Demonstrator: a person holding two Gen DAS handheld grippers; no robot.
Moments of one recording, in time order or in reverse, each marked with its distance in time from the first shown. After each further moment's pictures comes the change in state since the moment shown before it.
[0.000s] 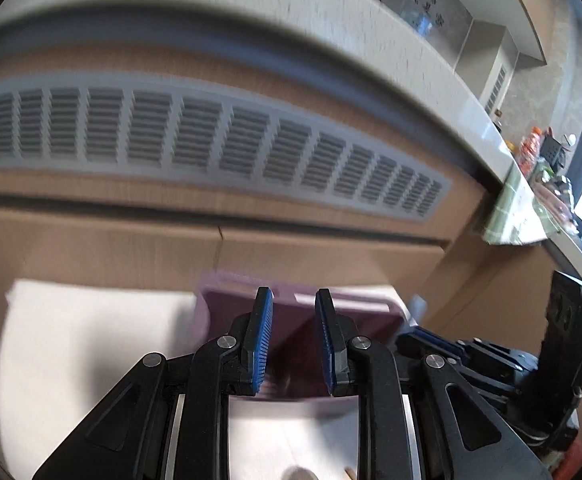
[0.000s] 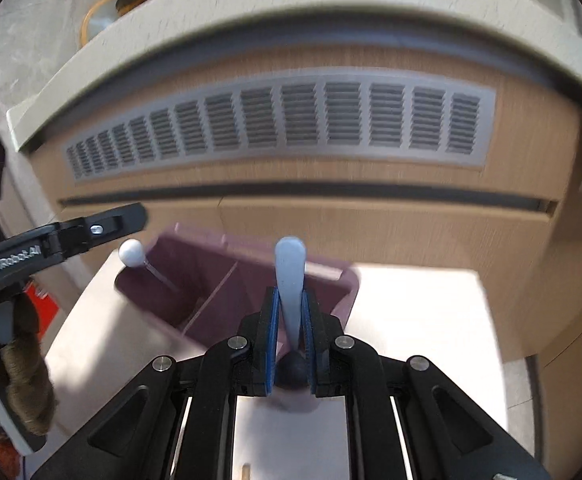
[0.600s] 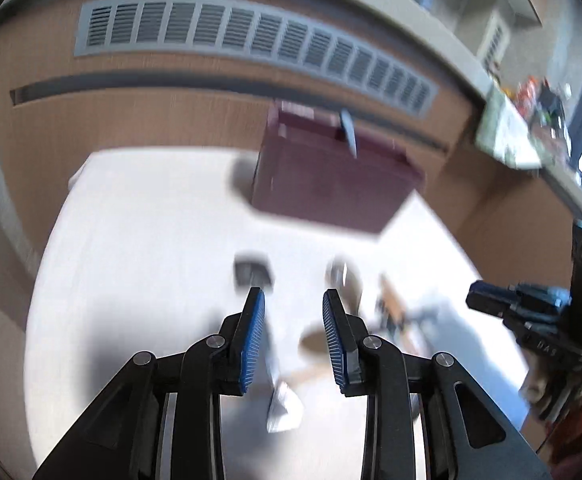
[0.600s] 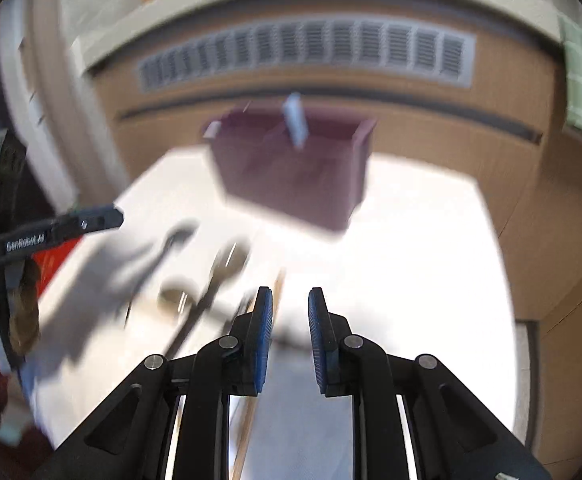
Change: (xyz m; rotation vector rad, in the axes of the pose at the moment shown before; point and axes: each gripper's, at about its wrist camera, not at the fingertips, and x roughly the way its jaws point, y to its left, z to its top) left arm -0.115 0.018 -0.162 0.044 0.121 0.112; right arm -0.087 0.018 -0.128 -0.122 0.136 0.081
